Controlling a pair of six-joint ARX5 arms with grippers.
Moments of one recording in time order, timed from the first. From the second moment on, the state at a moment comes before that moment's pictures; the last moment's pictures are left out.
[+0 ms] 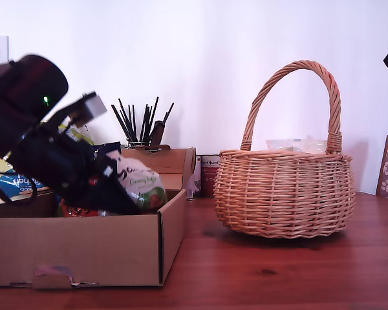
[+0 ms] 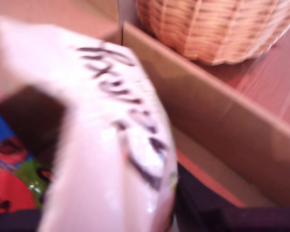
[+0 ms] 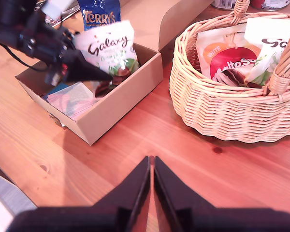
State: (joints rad) left arm -0.40 1.67 0.71 0.25 0.48 0.21; right arm 0.46 0.48 0.55 -0.60 -0.23 -0.02
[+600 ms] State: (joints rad) left arm -0.55 1.37 0.75 0.44 0.46 0.06; right arm 0.46 0.48 0.55 -0.60 -0.23 -0.02
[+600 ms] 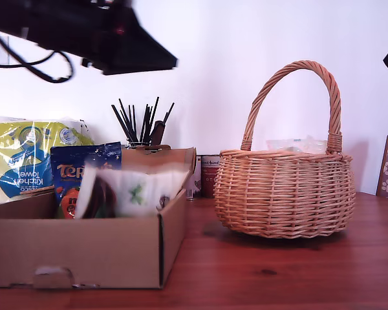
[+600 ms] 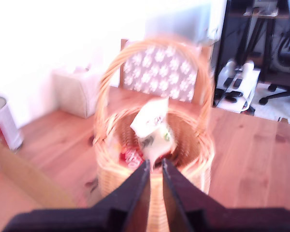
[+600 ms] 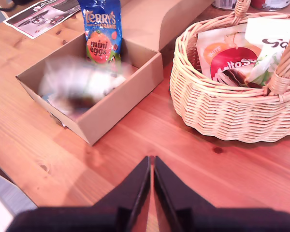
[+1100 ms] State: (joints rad) left arm -0.51 1.25 0.76 0.01 0.32 0.06; right arm 0.46 0.48 0.55 -0.60 -0.23 -0.02
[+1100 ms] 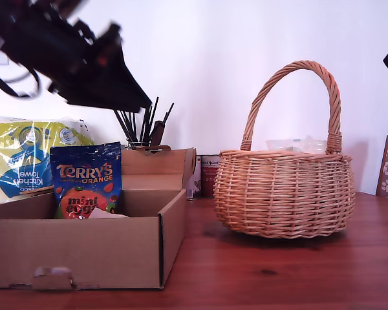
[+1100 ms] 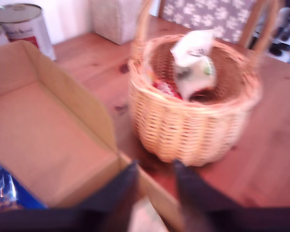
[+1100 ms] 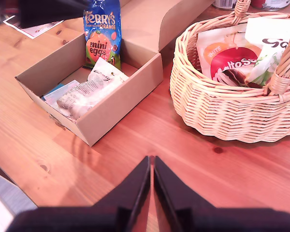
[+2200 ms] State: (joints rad) left arm -0.45 1.58 0.95 -0.60 0.25 -0.27; right arm 0.46 0.48 0.55 -0.60 -0.23 -0.02
